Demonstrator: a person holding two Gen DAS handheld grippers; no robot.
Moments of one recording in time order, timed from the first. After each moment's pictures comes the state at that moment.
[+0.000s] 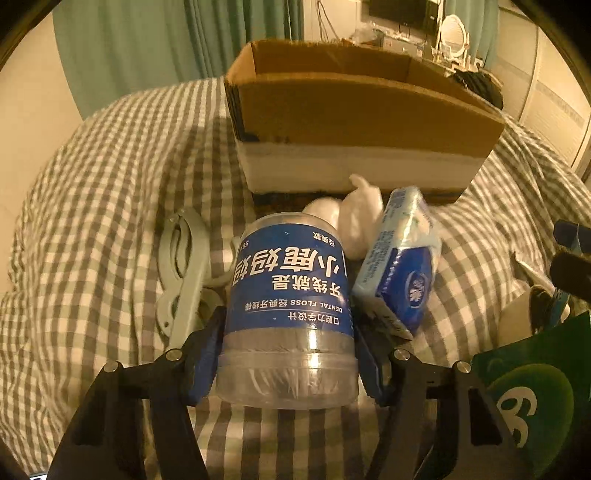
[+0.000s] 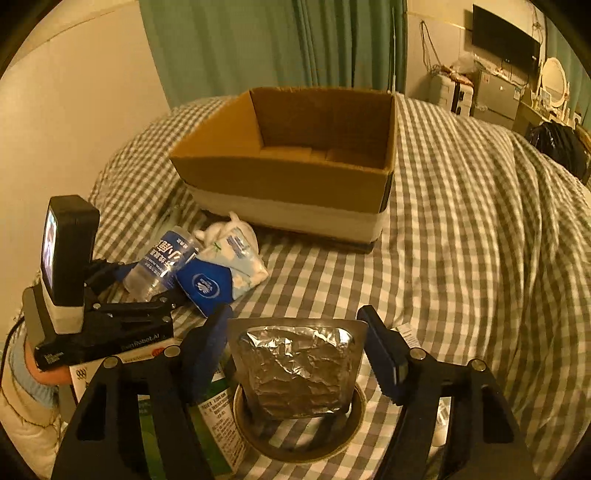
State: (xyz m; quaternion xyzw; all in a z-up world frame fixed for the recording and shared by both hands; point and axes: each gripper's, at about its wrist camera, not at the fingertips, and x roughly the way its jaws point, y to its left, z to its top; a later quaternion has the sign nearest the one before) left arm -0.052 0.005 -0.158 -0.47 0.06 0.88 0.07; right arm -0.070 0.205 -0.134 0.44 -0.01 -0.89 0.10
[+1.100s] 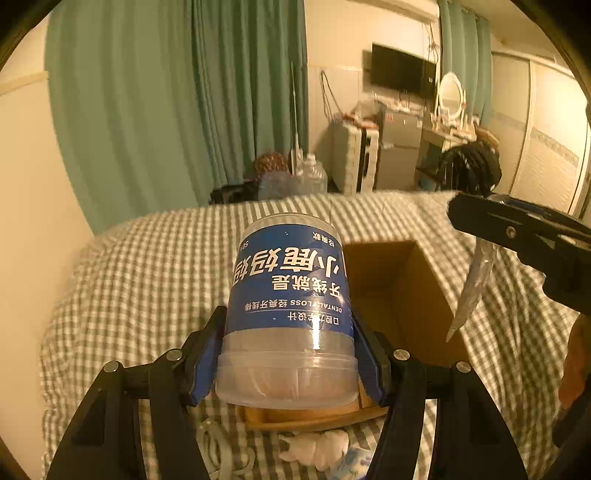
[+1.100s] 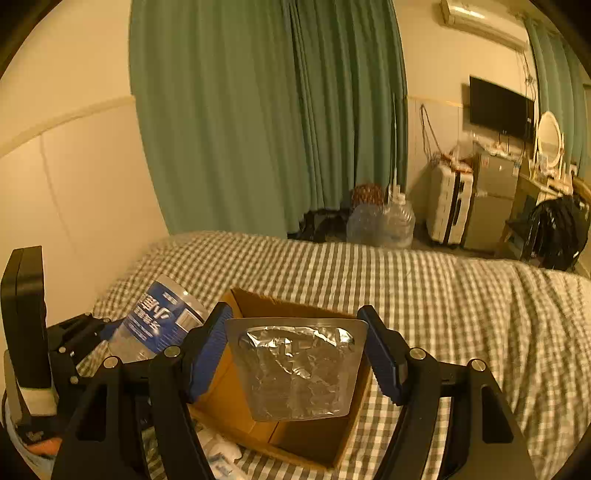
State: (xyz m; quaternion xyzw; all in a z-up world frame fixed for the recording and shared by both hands) left arm -0.189 0.023 -0.027 -0.36 0.05 0.93 0.07; right arm -0.229 0.214 -0.018 0.30 -0.02 -0.95 0.11
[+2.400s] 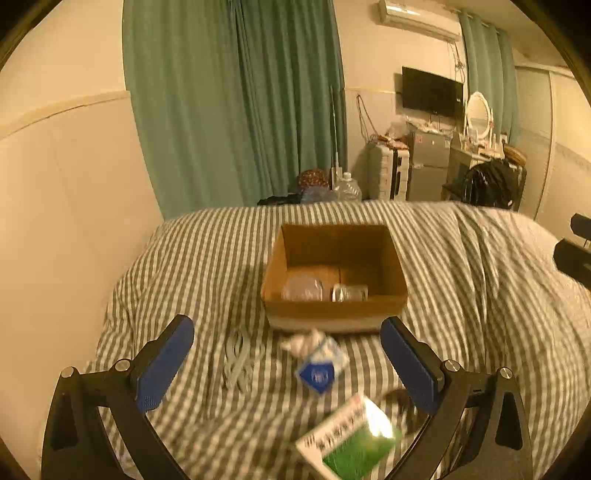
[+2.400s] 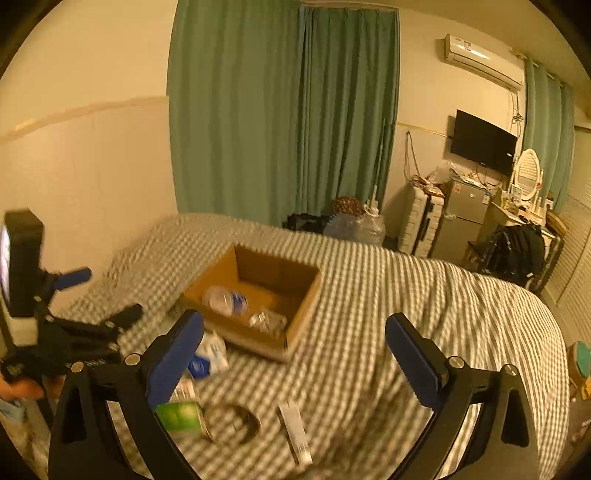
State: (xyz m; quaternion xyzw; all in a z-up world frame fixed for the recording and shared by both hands) left arm 0.017 0.050 0.022 -0.32 0.05 0.95 -0.02; right arm 0.009 0.288 0.048 0.28 0.06 -0.96 0.07
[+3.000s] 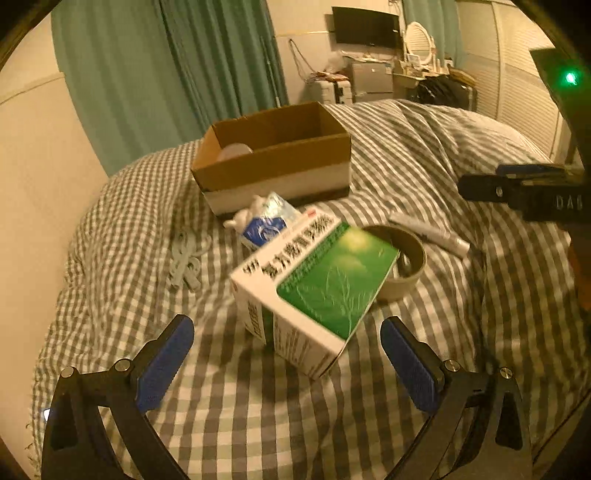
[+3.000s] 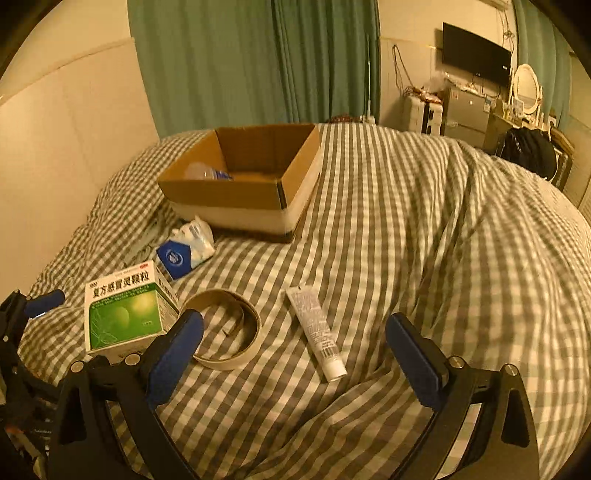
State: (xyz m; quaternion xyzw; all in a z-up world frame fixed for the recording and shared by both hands) left arm 0.081 0.067 -0.110 -0.40 0.13 0.90 0.08; right arm 0.007 0.298 -0.110 0.40 -0.01 -0.91 0.08
